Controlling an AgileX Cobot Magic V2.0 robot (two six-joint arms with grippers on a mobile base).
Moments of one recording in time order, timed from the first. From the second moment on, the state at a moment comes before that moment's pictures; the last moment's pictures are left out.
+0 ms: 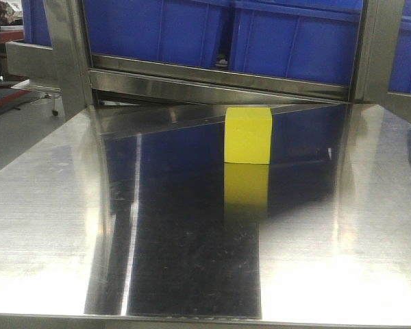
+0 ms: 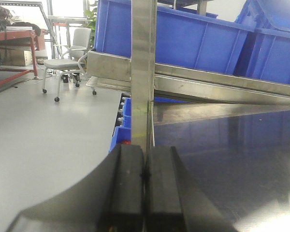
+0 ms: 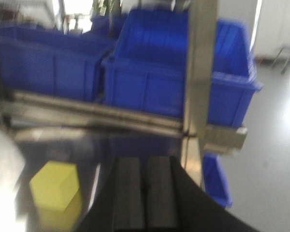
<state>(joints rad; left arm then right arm) -0.07 -0.01 0.01 0.11 0.05 -0.17 0.00 0.36 -0.58 0.31 0.39 -0.24</state>
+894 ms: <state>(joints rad) -0.07 -0.01 0.01 0.11 0.05 -0.17 0.48 1.49 -1.42 0.22 0.85 0.08</state>
